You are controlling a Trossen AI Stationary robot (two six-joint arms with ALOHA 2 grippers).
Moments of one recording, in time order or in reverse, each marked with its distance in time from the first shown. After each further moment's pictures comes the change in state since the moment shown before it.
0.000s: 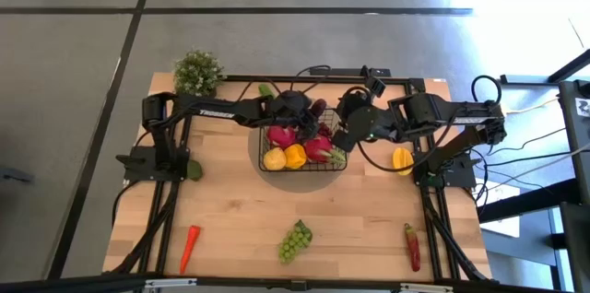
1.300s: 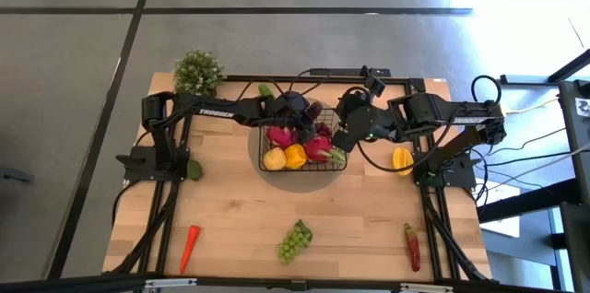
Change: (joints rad) left arm 0.009 -0.001 0.000 -0.093 0.017 0.000; right arm -0.001 0.000 0.000 0.000 -0.003 -0.018
